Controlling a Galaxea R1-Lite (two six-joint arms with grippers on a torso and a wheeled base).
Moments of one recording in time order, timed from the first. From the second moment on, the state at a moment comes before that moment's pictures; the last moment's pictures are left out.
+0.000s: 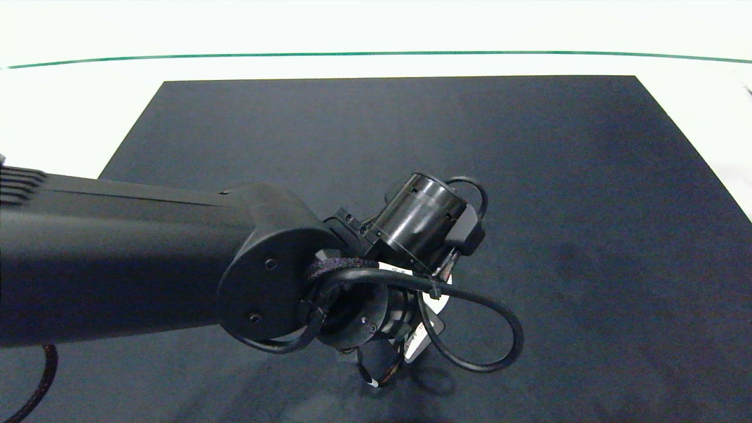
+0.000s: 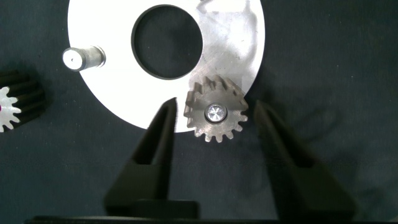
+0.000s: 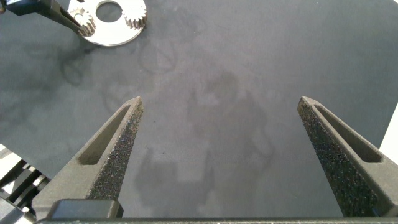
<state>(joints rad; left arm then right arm) -0.97 1.91 -1.50 0.46 0.37 0.09 0.54 0.70 -0.88 0.39 -0.16 -0.41</state>
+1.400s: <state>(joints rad) -0.66 1.87 -1.62 0.49 0.37 0.01 0.54 0.69 -0.88 0.39 -0.16 -0.41</state>
